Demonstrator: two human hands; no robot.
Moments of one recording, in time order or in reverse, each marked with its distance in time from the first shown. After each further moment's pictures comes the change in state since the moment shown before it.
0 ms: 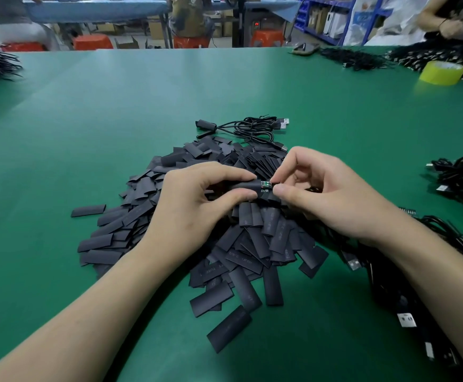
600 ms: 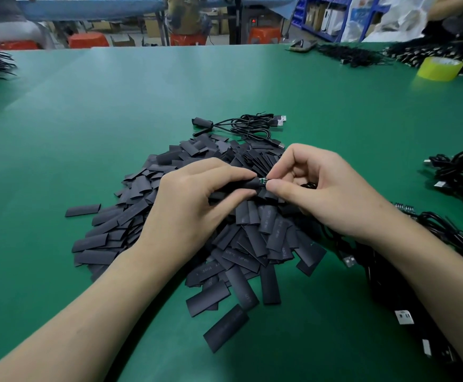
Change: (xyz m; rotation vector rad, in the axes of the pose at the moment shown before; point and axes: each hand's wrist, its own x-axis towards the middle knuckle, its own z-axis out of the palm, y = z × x) left_hand -0.003 0.003 0.002 0.214 0.078 0.248; right_hand 0.001 -0.005 0.006 -0.014 0.064 0.042
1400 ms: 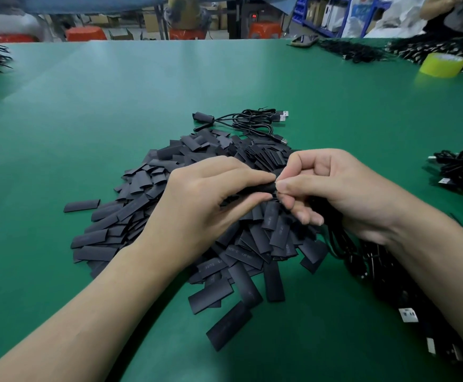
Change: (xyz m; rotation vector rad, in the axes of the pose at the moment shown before) left_hand 0.000 0.001 0.000 -0.030 -0.044 0.163; right_hand -0.004 -0.007 -0.001 0.456 -0.090 0.204
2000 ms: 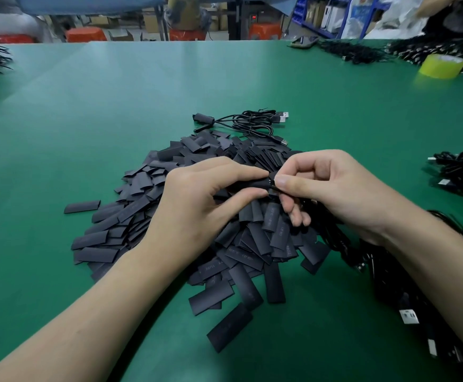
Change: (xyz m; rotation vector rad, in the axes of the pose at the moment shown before) left_hand 0.001 0.003 0.001 -0.068 0.024 -0.181; right_hand 0.002 0.003 -0.001 -0.190 0.020 -0.051
